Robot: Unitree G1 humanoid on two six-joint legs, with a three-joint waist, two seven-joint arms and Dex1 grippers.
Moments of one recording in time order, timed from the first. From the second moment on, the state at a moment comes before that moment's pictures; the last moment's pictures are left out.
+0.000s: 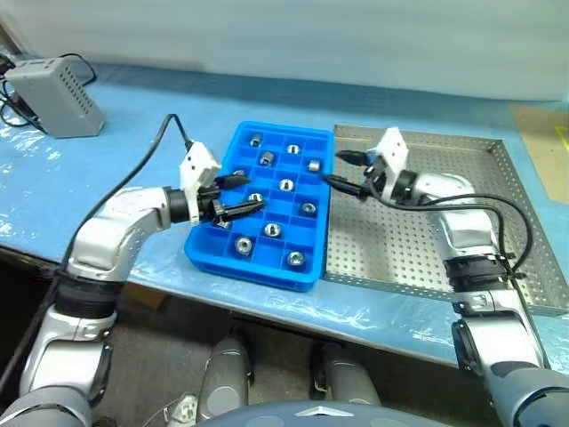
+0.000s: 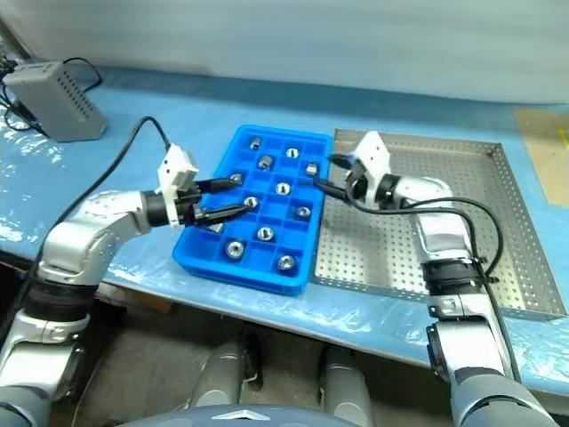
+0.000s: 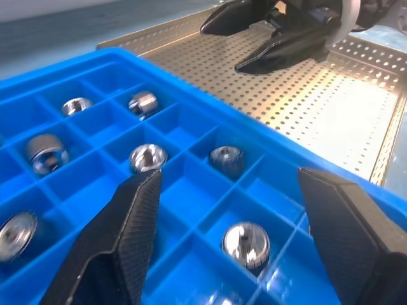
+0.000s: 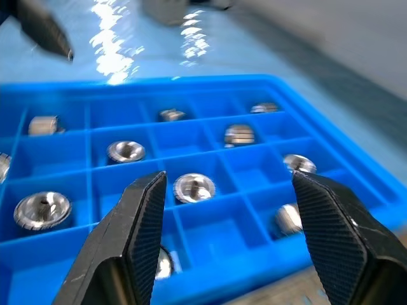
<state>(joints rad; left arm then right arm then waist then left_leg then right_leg) -0.56 0.56 -0.07 -0.07 -0.48 0.58 -0.92 -0.59 -0.48 -0.06 0.12 0.25 0.35 0.91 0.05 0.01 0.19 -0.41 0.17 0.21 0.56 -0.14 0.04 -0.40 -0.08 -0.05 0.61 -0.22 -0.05</state>
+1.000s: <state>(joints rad) -0.65 0.38 -0.14 0.11 -0.37 0.45 -0.93 -0.42 -0.53 -0.10 -0.11 0.33 0.50 0.69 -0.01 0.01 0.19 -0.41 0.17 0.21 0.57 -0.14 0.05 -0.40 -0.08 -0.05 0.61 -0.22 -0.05</state>
